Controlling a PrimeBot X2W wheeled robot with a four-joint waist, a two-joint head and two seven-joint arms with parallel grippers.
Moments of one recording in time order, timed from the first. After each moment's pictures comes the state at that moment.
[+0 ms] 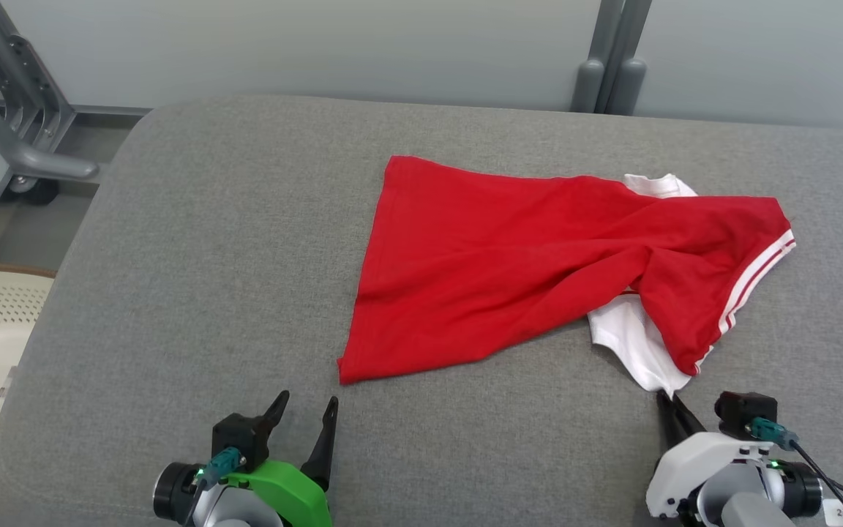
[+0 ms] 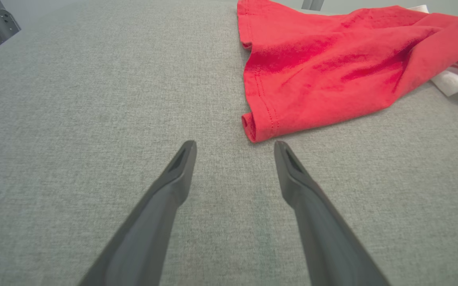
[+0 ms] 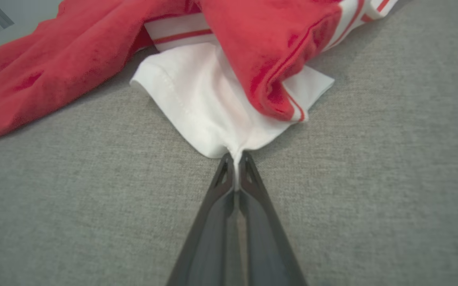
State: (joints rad) left arm -0.21 0.06 -0.32 0.69 -0.26 -0.13 -0.26; right arm -0.28 -0.06 0.01 0.86 0.20 0.13 -0.27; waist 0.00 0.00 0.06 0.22
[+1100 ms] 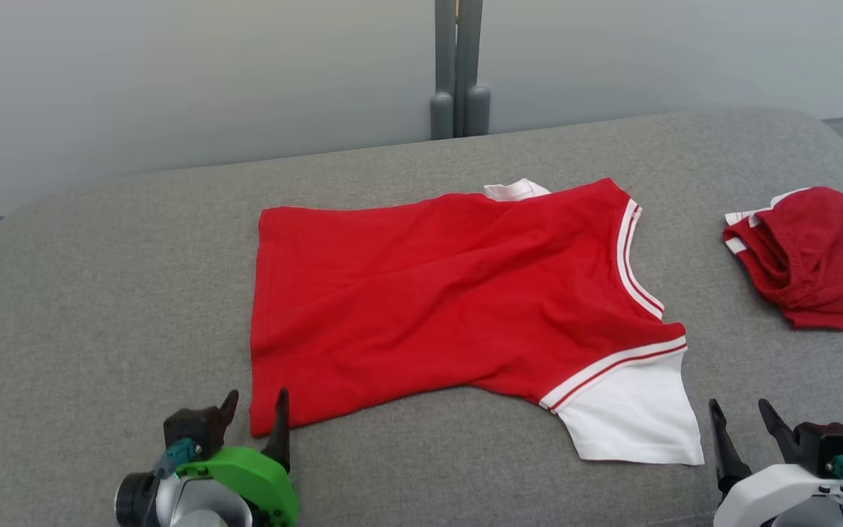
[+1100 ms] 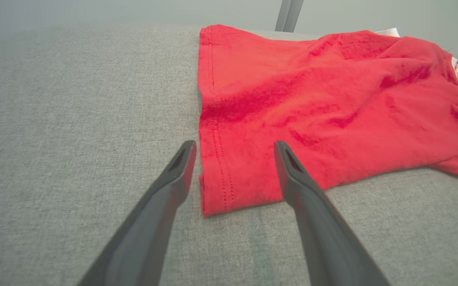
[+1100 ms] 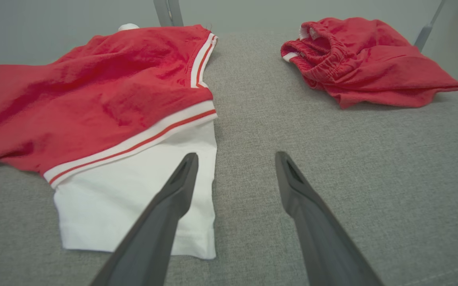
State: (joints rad) left arm -0.23 0.05 -0.19 0.77 -0.29 -0.10 -0.26; right arm -0.05 -0.17 -0.04 0.54 0.23 0.13 -0.26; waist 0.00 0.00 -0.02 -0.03
